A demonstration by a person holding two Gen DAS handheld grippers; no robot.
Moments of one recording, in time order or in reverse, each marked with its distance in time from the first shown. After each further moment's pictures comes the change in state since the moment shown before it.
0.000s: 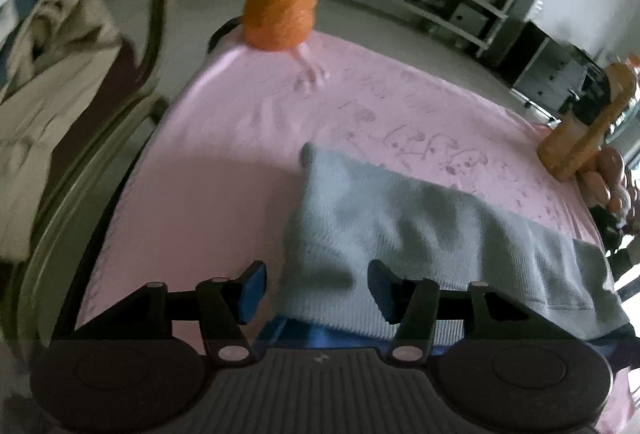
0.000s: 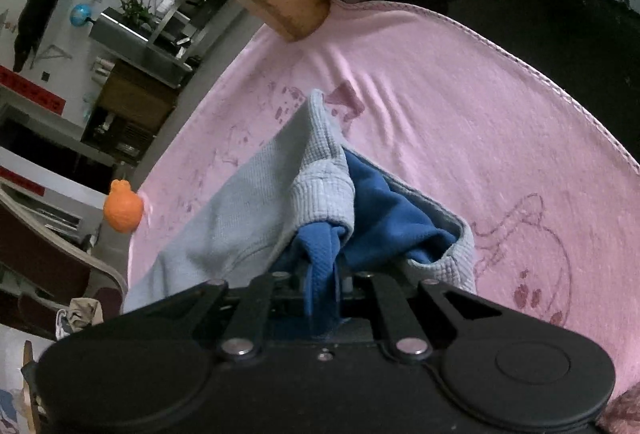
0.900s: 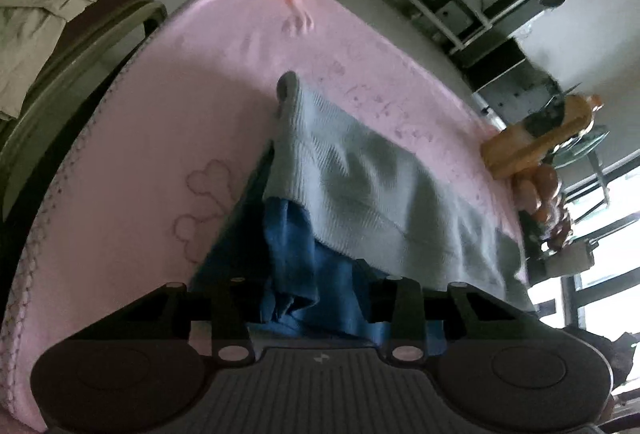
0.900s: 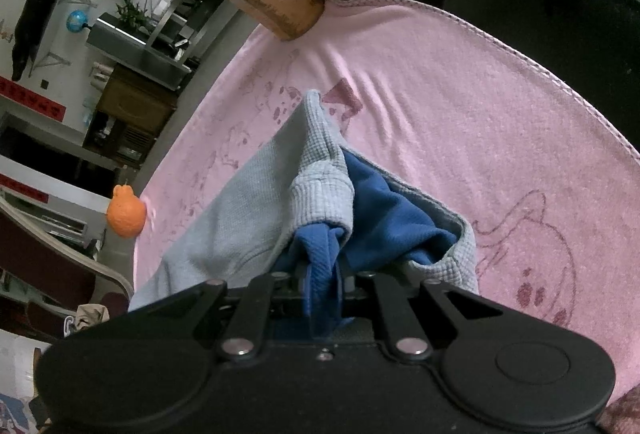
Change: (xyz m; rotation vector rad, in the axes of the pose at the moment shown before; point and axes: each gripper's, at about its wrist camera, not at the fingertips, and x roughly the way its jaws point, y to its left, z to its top) left arm -0.021 0.024 -0.029 -0.252 0.174 -0.185; right arm 0.004 0.000 0.007 0.035 0.017 0.012
